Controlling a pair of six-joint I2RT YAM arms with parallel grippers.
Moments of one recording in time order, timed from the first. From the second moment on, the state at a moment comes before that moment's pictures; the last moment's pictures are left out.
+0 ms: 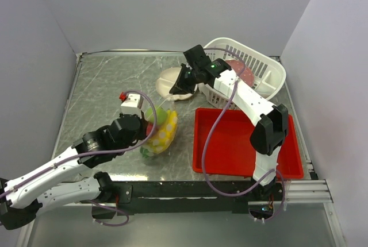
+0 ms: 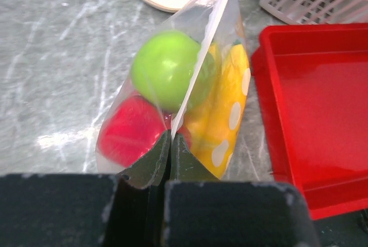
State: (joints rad) left arm -0.99 0.81 0.90 -0.64 -0.58 -0.57; right arm 0.63 1.88 1.86 -0.84 -0.22 0.94
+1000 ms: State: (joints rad) left arm -0.99 1.00 0.97 -0.45 -0.58 -0.63; right arm 0.74 1.26 1.40 -0.63 0.09 0.61
